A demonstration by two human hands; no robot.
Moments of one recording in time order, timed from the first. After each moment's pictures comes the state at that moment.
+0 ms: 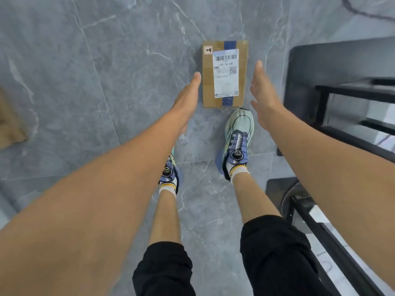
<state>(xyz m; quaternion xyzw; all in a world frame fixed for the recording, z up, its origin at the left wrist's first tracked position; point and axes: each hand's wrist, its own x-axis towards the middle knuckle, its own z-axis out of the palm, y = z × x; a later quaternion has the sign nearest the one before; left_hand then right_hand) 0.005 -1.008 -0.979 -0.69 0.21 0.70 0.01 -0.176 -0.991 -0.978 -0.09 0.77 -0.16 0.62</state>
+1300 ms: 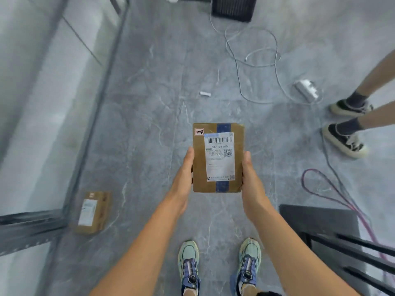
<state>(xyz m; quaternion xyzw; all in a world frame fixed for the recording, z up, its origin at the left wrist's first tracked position) 0.119 -1.140 -0.618 -0.64 0.26 0.66 -0.31 -0.039 -1.133 -0.642 -0.25 0.65 -0.32 0.64</state>
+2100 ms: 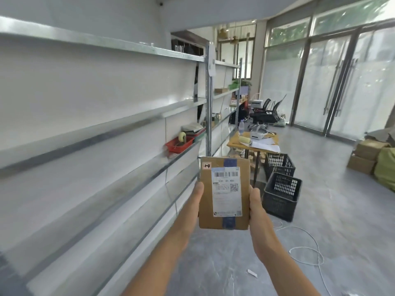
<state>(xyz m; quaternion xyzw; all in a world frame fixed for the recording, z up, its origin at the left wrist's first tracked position) 0.260 -1.122 -0.090 -0.58 0.44 0.44 -0.53 0.107 -1.183 -0.121 -0.54 0.40 -0.45 0.59</state>
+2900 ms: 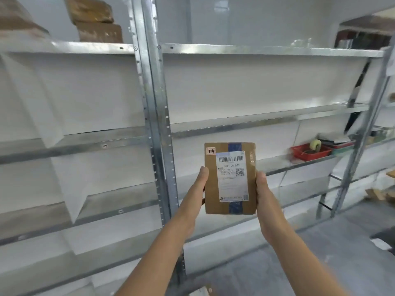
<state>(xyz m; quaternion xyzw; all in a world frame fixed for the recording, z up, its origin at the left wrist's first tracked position) 0.295 -0.887 -0.048 -0.70 0.22 0.20 -0.65 0.222 -1.040 -0.066 -0.67 0.20 -0.22 0.68</state>
